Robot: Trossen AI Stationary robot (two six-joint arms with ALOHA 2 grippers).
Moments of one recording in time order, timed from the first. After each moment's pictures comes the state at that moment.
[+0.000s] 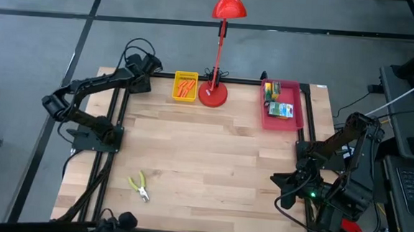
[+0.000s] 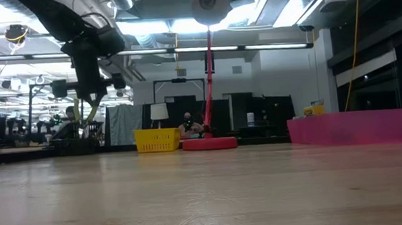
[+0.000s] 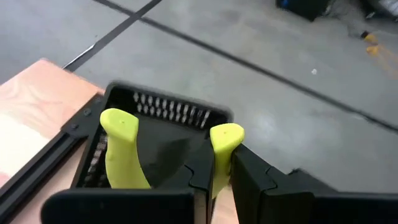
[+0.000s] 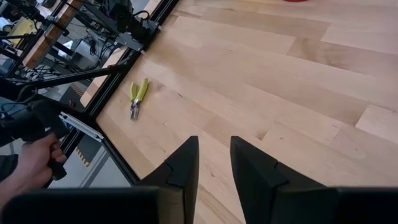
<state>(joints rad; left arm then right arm) 0.87 1.34 0.81 -0.36 -0.74 -0.98 1.10 1.50 1.57 -1.53 0.93 2.14</state>
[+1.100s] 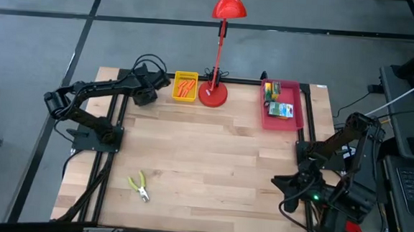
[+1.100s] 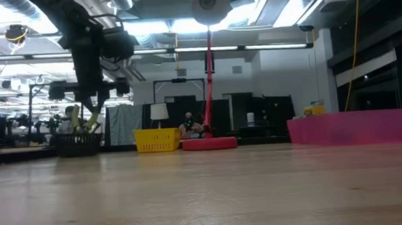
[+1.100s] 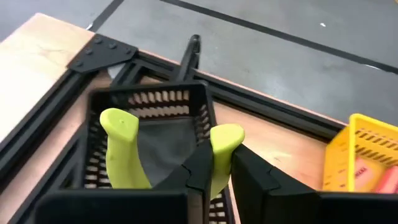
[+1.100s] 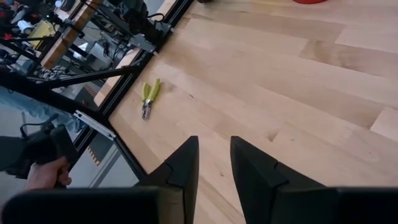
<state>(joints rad) 0.65 1.36 0.81 -0.60 -0.75 -1.19 1.13 1.50 1.57 -1.51 0.97 2.14</state>
